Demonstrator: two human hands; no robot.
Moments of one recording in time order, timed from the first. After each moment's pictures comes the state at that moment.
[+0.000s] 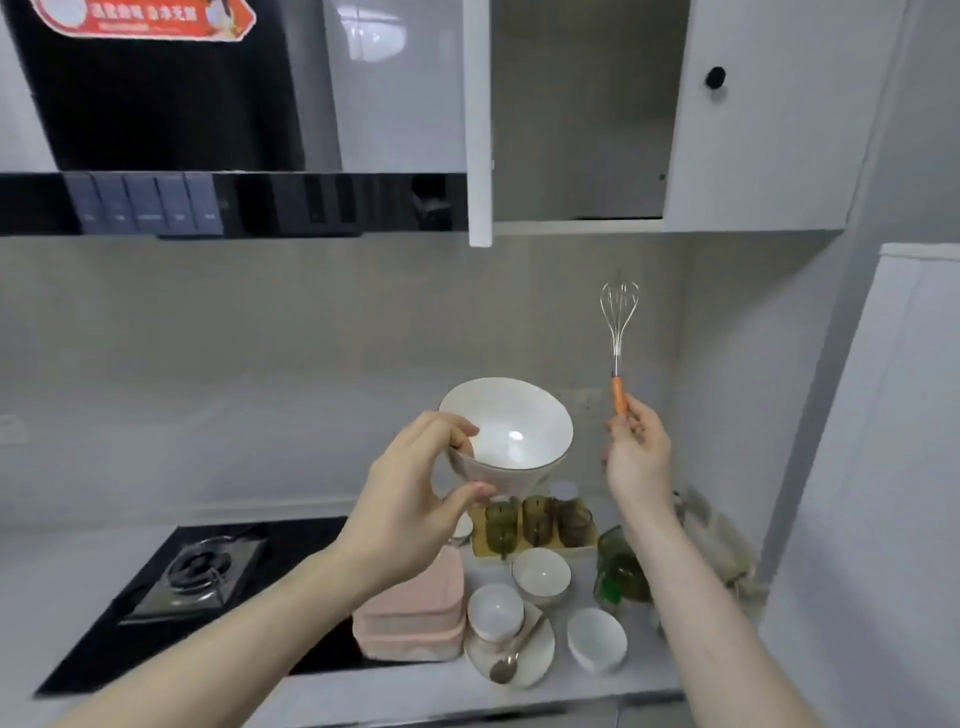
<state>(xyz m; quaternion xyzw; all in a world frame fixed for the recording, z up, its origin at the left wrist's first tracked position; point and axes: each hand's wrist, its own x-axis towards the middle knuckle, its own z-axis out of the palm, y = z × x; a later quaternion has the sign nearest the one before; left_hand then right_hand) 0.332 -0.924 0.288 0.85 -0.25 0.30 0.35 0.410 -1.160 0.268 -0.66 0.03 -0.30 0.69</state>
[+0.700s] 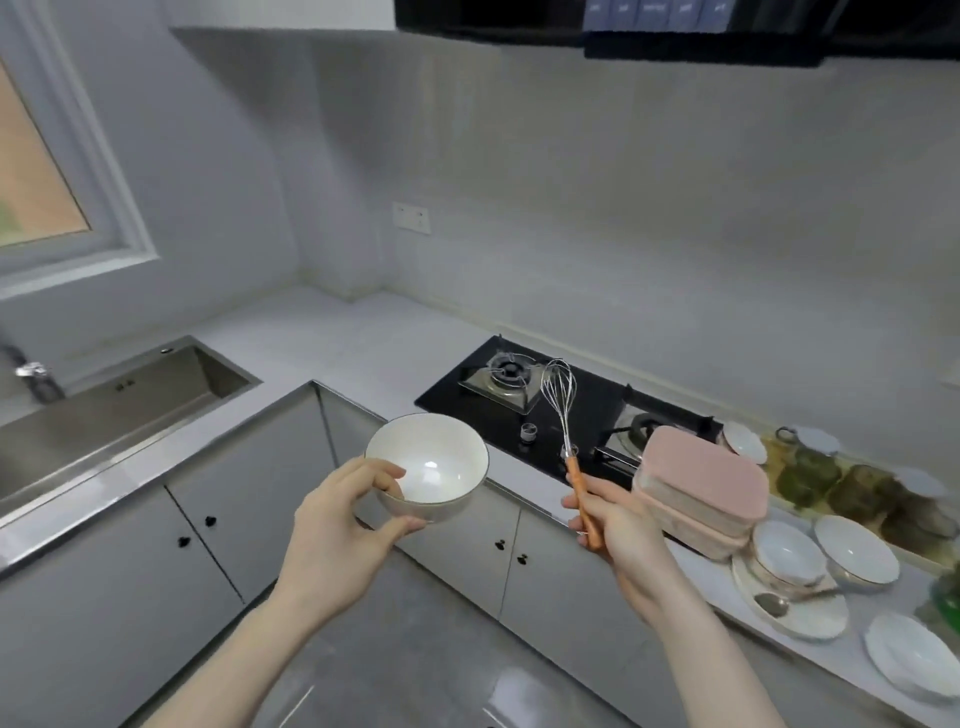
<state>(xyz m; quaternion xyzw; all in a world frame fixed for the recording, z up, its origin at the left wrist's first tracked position) 0.021 -0.636 0.100 0.84 0.23 0.33 0.36 0.227 -0.847 0.100 -0.71 -0.09 0.28 0.64</state>
